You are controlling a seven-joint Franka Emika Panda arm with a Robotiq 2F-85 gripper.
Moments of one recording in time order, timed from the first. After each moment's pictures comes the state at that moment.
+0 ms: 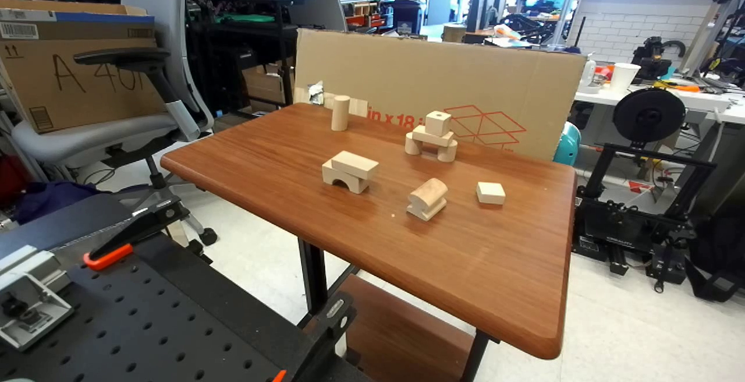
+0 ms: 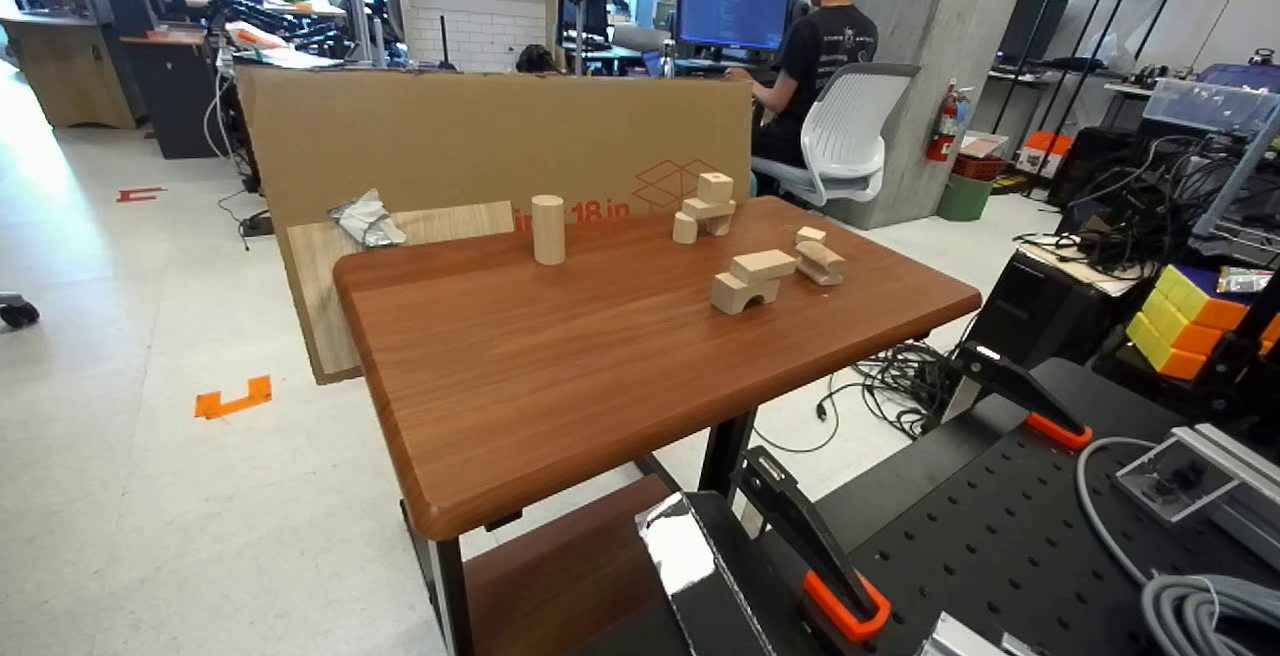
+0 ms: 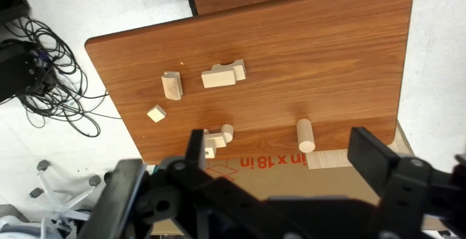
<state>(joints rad) 0.01 -0.57 0.28 -2.51 -0.09 2.14 0.45</state>
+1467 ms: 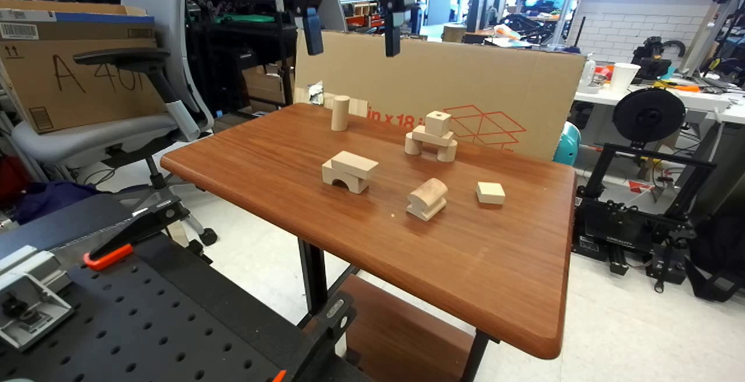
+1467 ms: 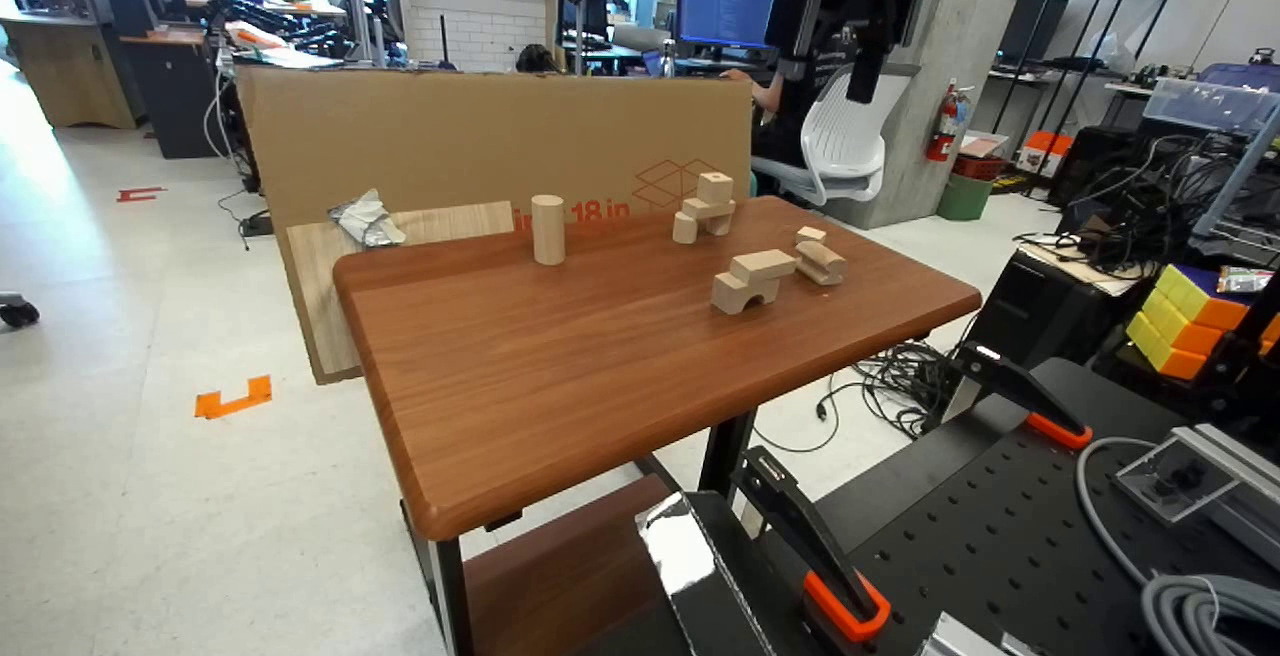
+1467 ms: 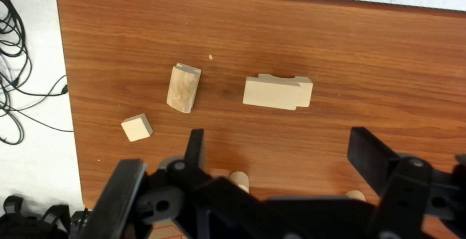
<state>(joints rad) -0.02 0.01 0.00 -2.38 -0.13 2.44 -0.08</state>
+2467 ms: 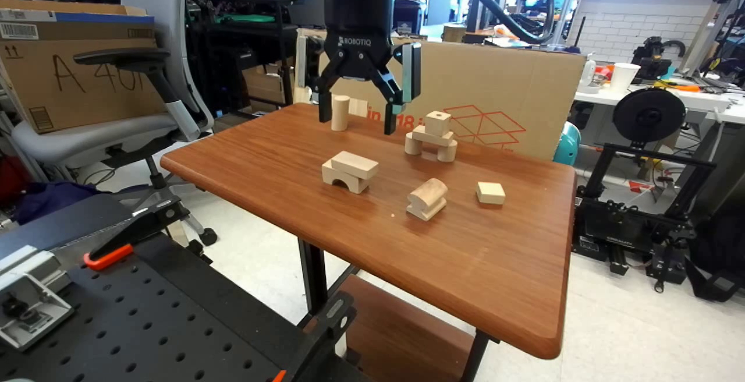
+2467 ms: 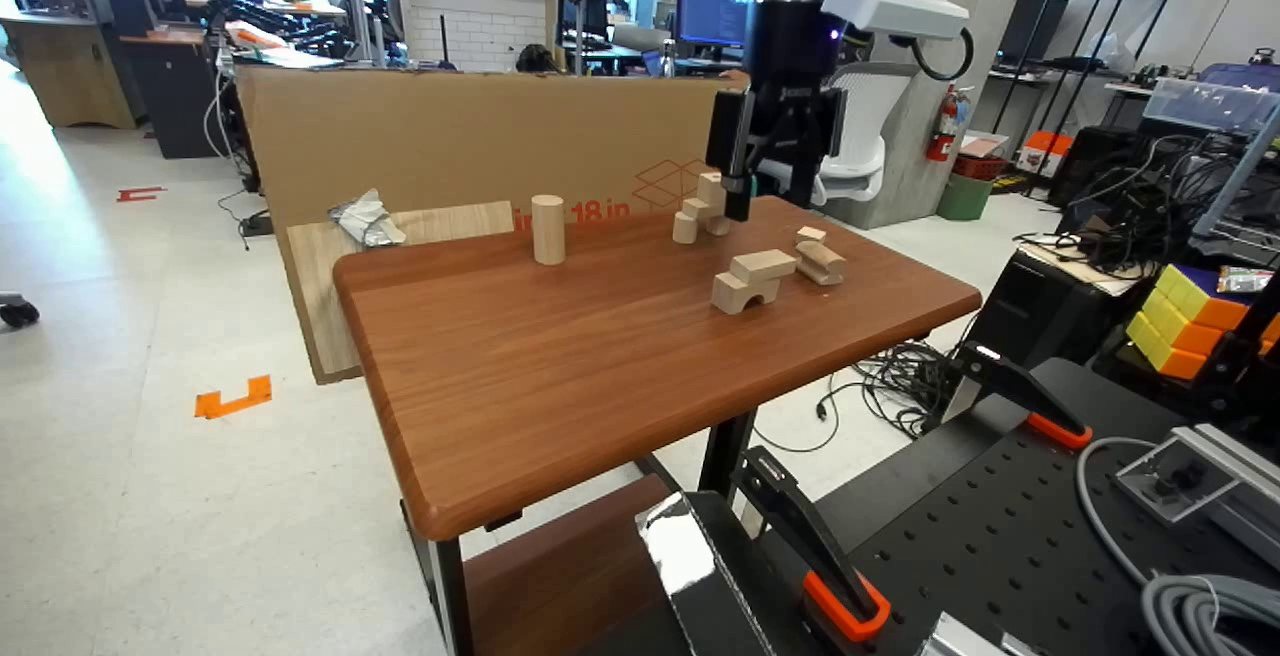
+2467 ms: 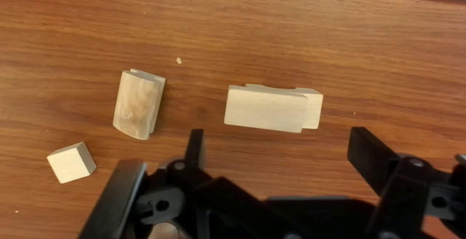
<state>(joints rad) -0.02 0.32 0.01 -2.20 -0.07 2.45 -0.13</state>
